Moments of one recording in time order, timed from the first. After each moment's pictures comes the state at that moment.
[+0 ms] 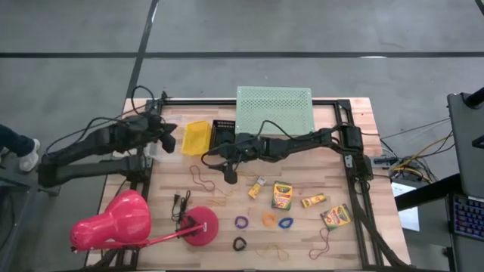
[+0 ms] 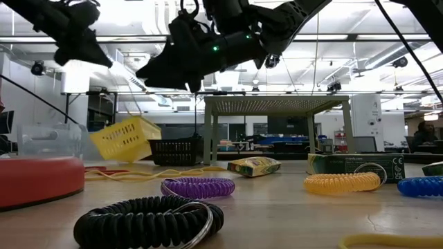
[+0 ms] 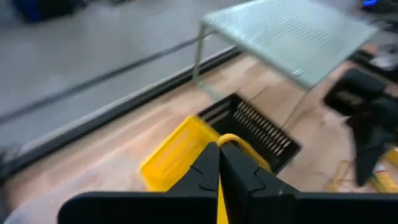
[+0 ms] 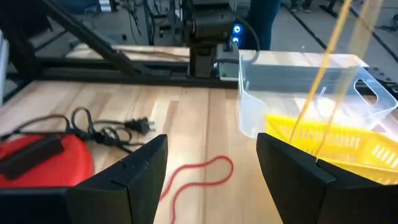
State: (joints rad) left arm 0.33 0.53 0.68 -0.75 -0.35 -0.36; right arm -0.05 2.06 1.38 0.36 -0.13 -0.01
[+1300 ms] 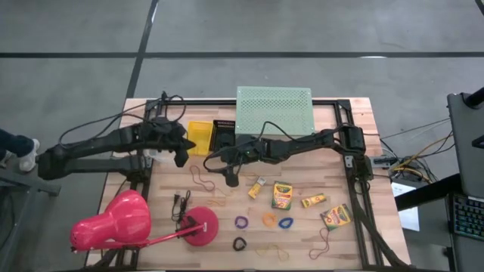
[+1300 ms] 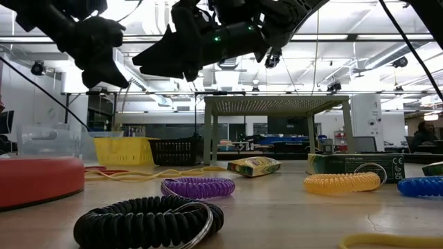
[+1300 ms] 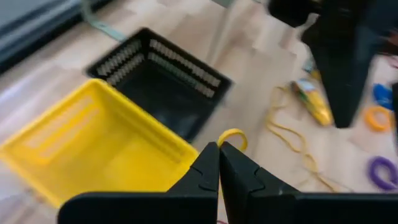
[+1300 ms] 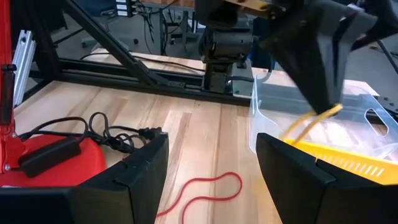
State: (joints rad) left arm 0.33 0.75 0.59 -0.54 0.07 -0.23; right arm -0.03 2.04 1.38 0.38 -0.16 -0.08
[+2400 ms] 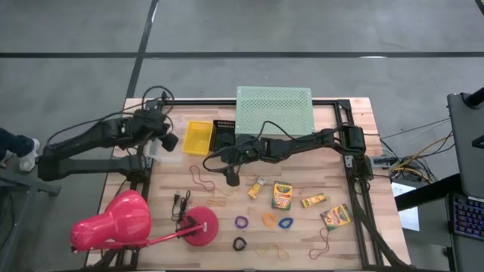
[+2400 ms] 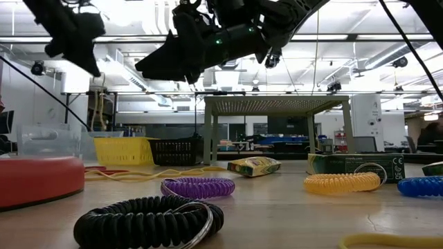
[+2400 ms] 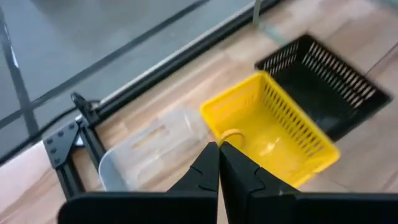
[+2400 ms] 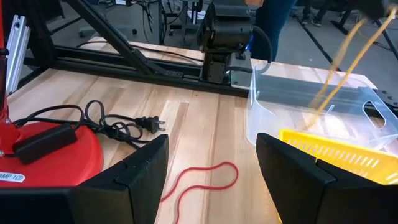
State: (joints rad) left arm 0.34 0.72 0.82 -1.03 -0.49 -0.38; right arm -0.04 2.04 1.38 0.34 -0.16 -0.10
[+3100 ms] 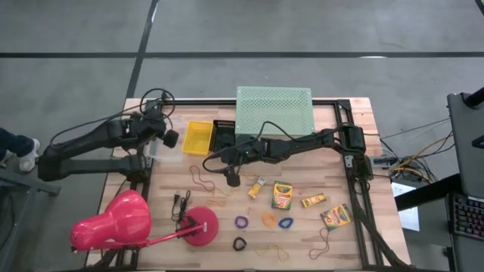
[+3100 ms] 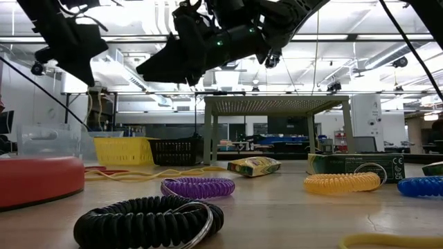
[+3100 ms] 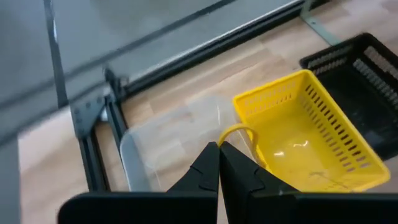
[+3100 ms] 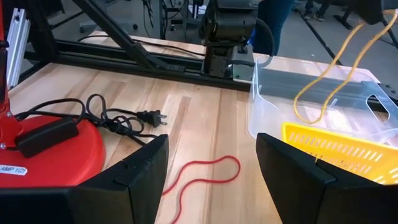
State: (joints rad) left arm 0.36 0.74 0.78 -1.06 -0.58 -0.58; right arm -0.04 2.04 1.38 0.32 -0.16 -0.10
